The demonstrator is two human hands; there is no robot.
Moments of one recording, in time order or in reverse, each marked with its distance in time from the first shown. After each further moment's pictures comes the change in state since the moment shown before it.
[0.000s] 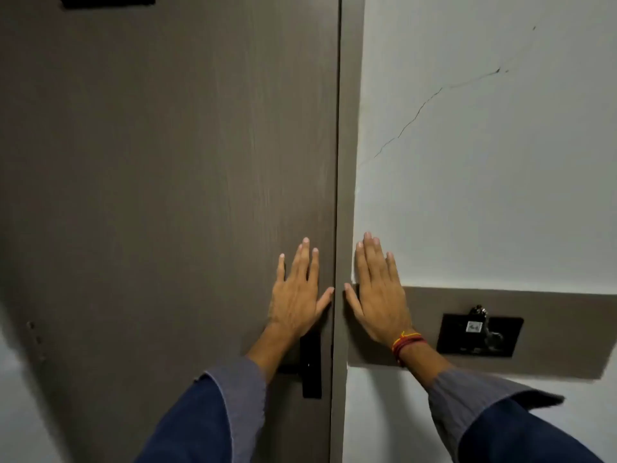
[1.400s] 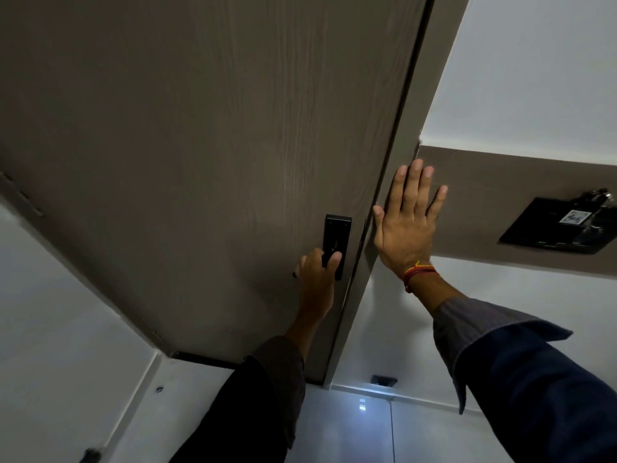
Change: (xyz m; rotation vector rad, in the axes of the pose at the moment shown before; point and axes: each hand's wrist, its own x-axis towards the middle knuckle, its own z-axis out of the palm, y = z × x) left_hand -0.188 0.036 0.156 -0.943 -0.148 -0.798; right_hand -0.081 -0.021 0.136 -0.154 0.096 0.097
